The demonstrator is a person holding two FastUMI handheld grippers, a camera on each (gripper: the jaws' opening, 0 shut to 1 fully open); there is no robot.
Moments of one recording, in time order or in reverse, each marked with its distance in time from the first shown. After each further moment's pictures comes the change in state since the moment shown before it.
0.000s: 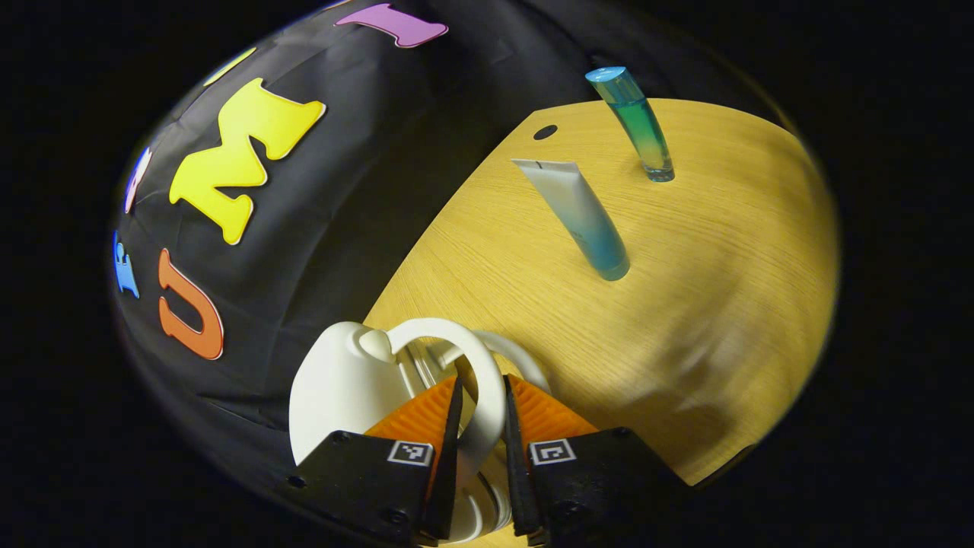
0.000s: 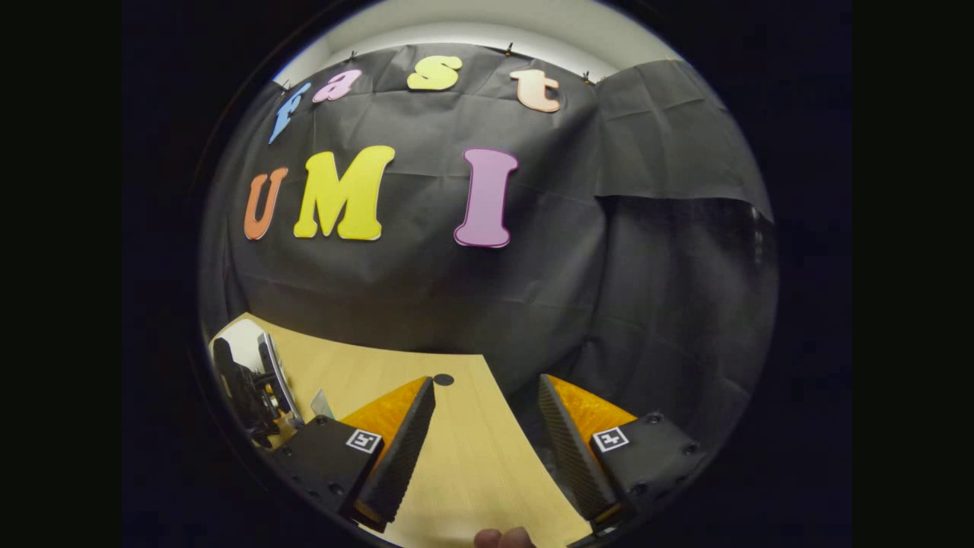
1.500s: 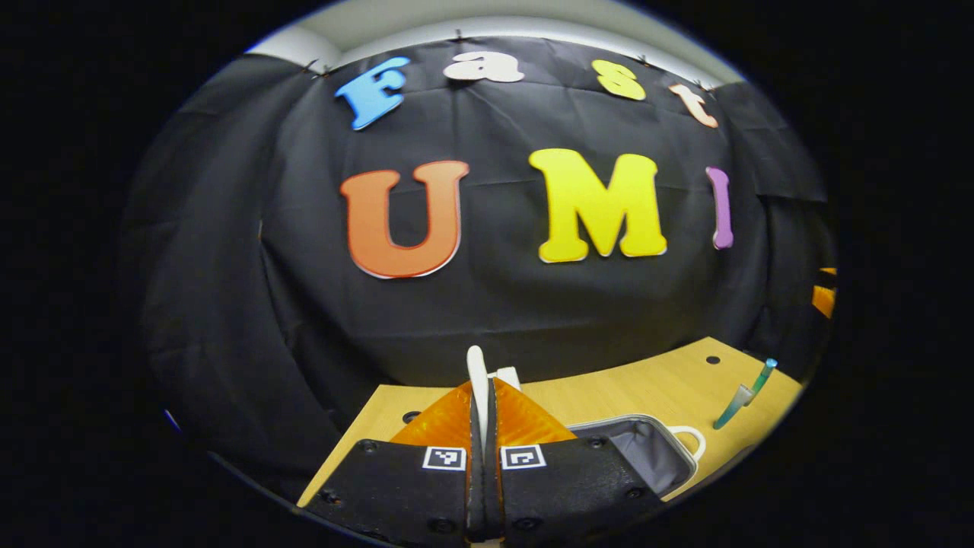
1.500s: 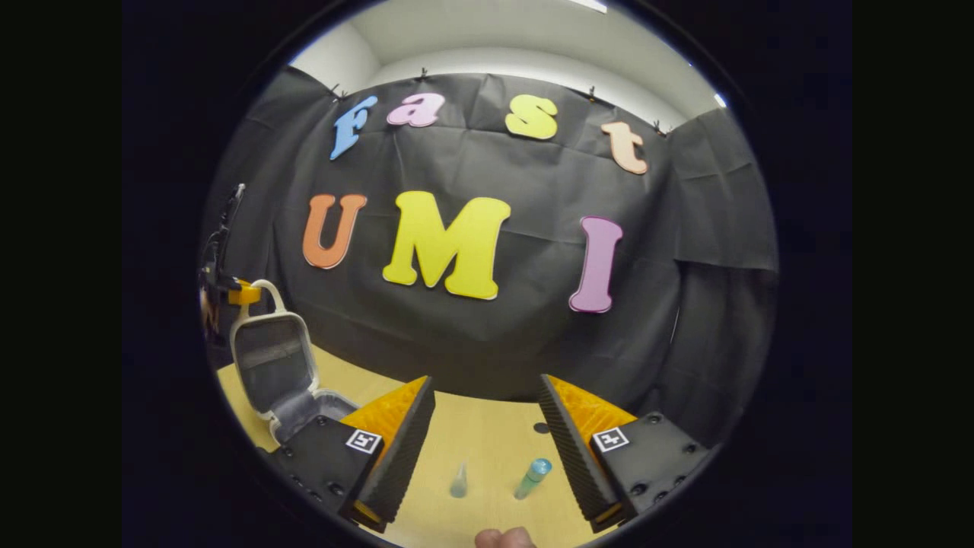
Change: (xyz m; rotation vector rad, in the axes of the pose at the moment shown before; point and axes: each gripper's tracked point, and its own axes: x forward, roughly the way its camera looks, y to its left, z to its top) left arm -0.109 0.366 -0.181 -0.939 -0.495 0.236; right arm -0.061 0.229 0.098 -0.105 -0.137 0.244
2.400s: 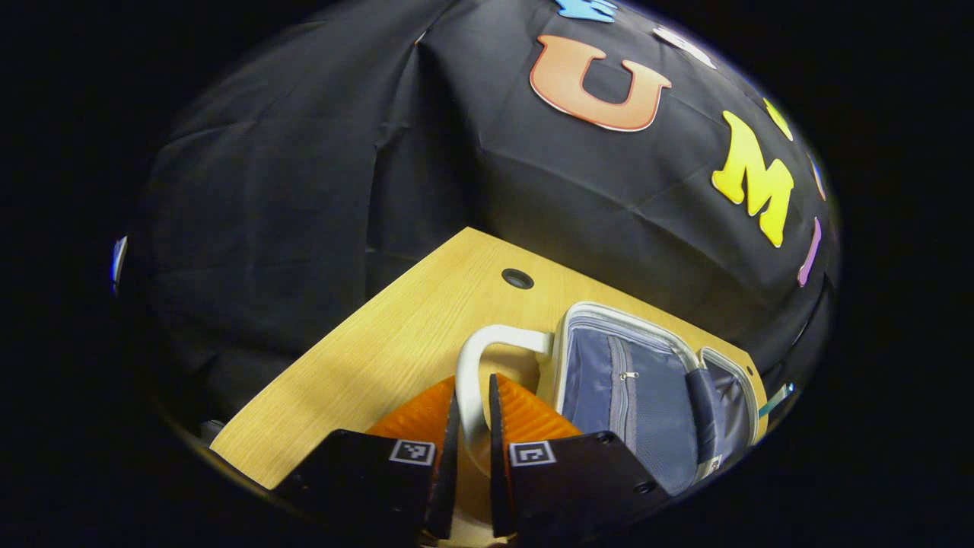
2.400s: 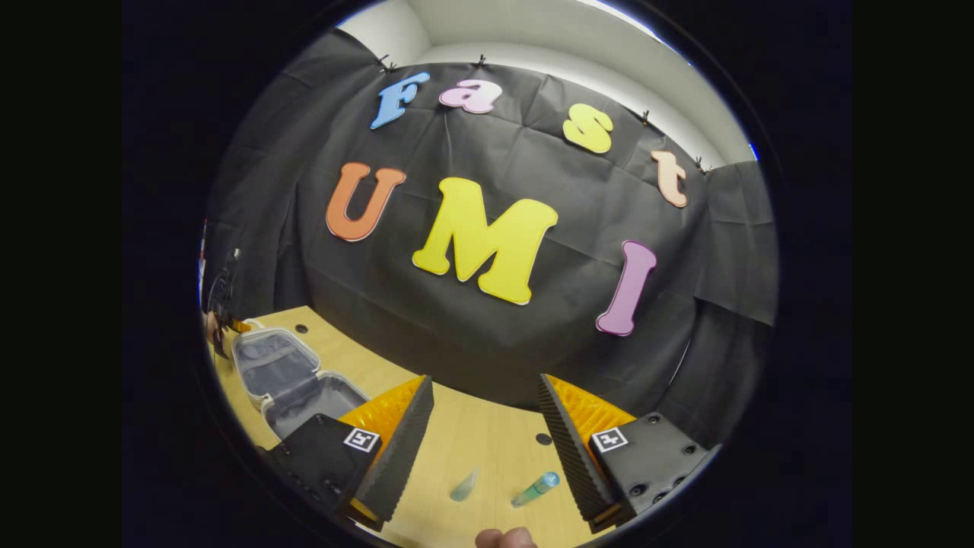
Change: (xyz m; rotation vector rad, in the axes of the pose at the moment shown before) left arm 0.042 0.149 -0.259 -0.367 0.353 0.164; right arm 0.019 0.049 0.004 -0.164 0.020 0.045
